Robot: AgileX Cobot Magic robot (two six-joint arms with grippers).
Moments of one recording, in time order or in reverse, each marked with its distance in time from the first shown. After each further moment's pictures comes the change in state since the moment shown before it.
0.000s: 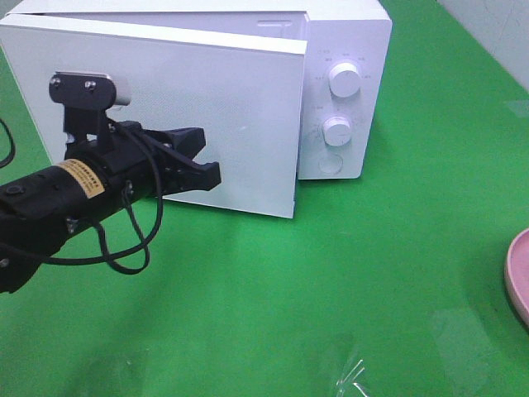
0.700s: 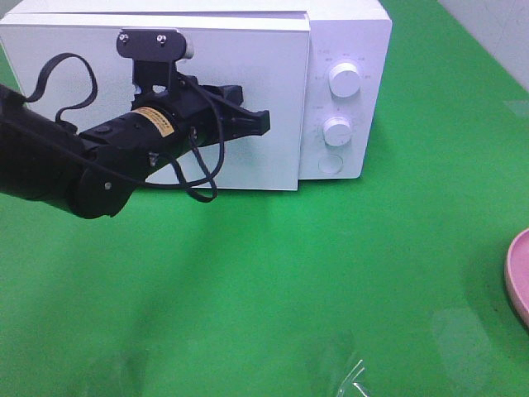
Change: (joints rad) left arm -0.020 0.169 -0.347 -0.109 0.143 0.107; right arm 0.000 0.000 0.000 0.000 0.000 0.000
